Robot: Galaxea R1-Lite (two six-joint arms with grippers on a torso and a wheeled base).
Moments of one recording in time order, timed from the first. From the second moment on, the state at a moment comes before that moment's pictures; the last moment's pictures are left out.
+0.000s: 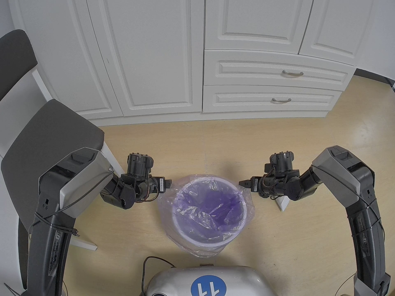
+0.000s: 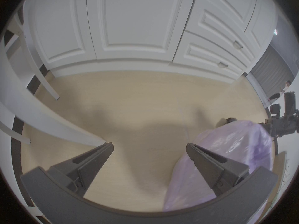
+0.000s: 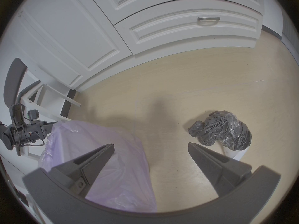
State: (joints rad) left arm -0.31 2.60 -1.43 -0.60 0.07 -0.18; right arm 0.24 2.63 -1.51 -0.51 0.16 0.24
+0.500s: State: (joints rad) left arm -0.30 2.63 -1.39 -0.43 0.07 -0.18; right arm 0.24 2.70 -1.58 -0.42 0.15 0.24
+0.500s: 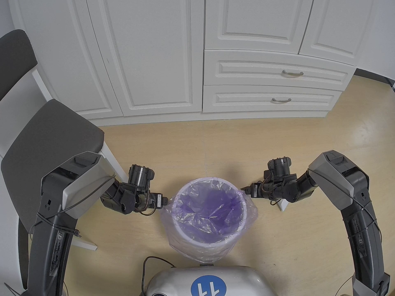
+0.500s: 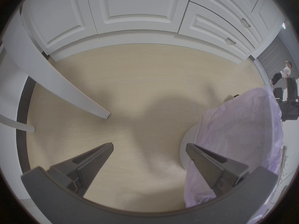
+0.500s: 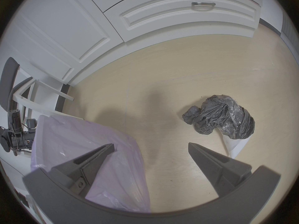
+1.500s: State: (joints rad) left arm -0.31 2.31 -1.03 -0.62 0.05 -0.24; right arm 0.30 2.43 -1.08 -0.45 0.23 -0.32
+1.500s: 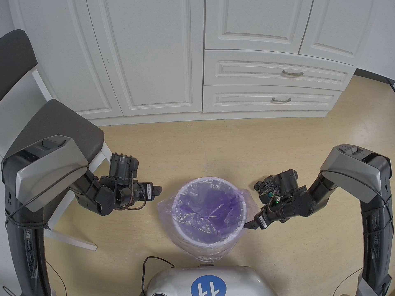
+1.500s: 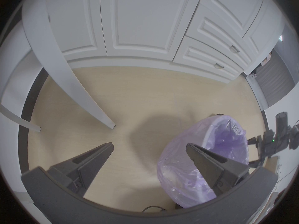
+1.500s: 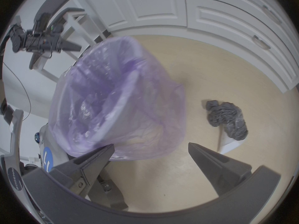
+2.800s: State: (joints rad) left arm -0.30 2.25 -0.89 -0.83 0.06 -0.31; right arm 0.27 2.66 -1.65 -0.55 0.20 0.45
